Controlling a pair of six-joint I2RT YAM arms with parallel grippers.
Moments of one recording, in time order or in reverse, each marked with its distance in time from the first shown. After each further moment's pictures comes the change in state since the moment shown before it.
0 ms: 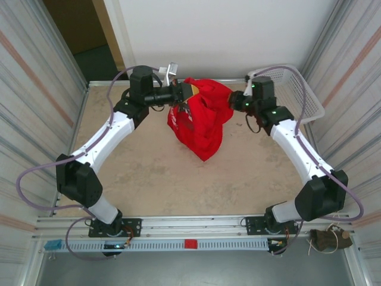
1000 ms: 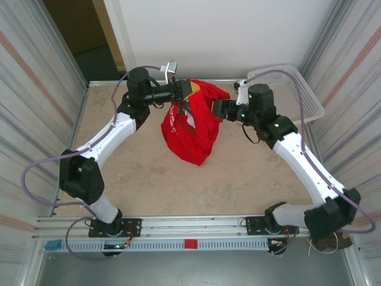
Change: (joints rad) left arm 0.024 0.030 -0.071 0.328 0.134 -0.206; right arm 0.164 -0.132 -0.037 -0.056 -0.042 -0.123
